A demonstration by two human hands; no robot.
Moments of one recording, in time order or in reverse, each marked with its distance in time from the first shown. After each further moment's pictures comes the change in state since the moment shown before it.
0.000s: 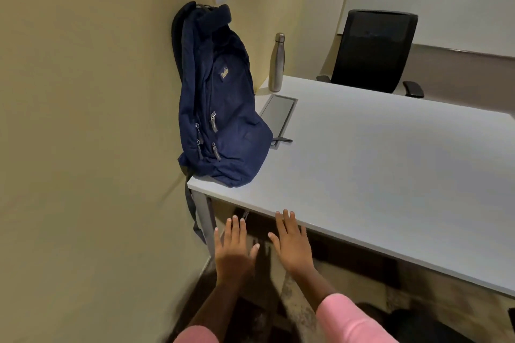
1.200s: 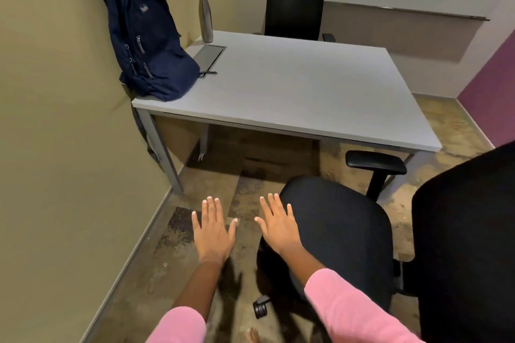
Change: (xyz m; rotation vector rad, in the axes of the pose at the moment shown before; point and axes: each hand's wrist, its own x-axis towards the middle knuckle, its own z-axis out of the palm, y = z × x) left_hand -0.367 0.200 -0.043 -0.036 -0.232 -0.099; right_hand -0.429 0.141 0.028 0.001 -0.014 0.025
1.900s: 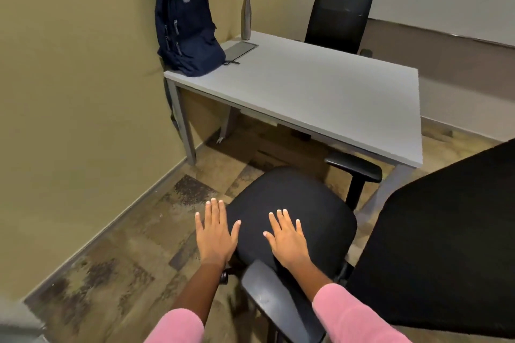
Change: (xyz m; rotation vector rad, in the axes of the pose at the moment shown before) left_hand -0.172 0.200 0.046 -0.062 0.106 -0.259; right_hand -0.157 0.201 -0.005 -0.116 -0.099 -0.215
